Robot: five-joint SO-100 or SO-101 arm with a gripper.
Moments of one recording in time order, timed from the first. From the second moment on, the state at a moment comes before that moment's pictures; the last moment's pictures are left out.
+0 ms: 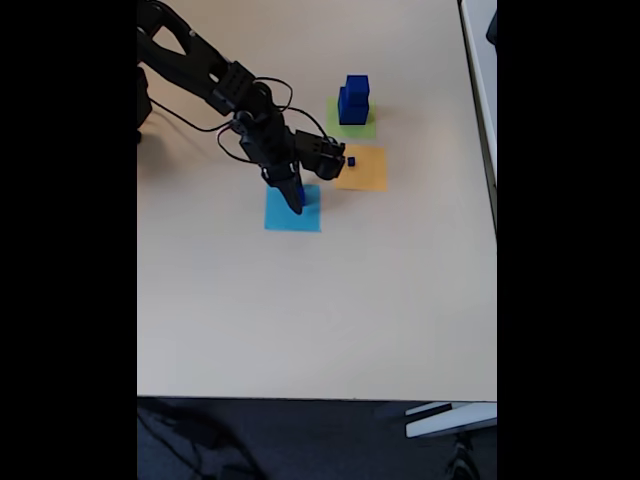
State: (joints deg) arm 25.1 73.2 101.0 33.8 65.3
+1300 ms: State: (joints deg) arm 12.7 75.8 77.0 51.0 81.5
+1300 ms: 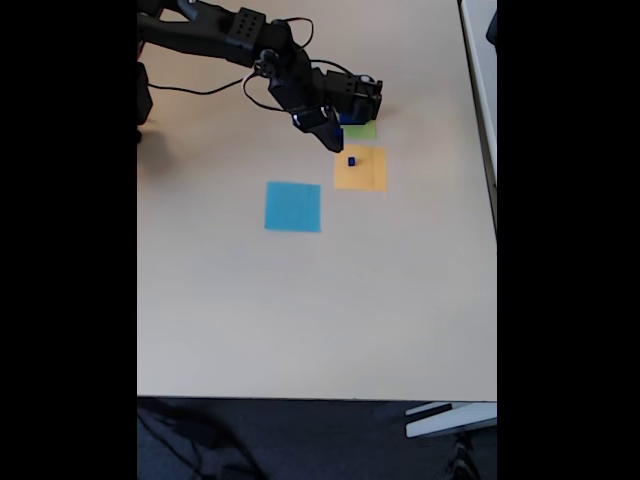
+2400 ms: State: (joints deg) arm -1.1 65.7 53.1 57.7 93.7
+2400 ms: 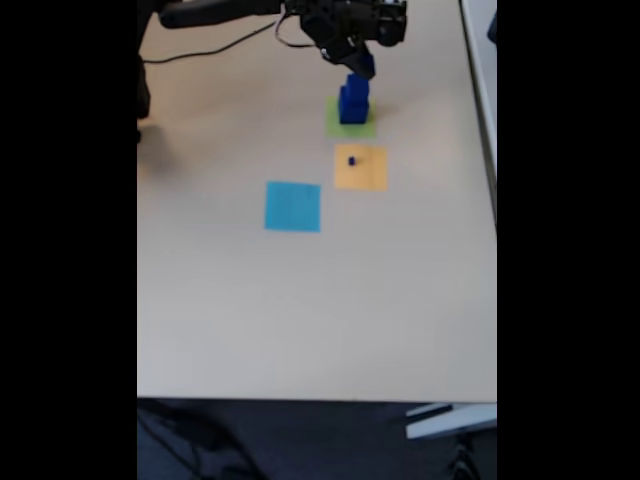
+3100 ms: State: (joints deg) arm -3.5 58.6 44.7 66.0 93.7
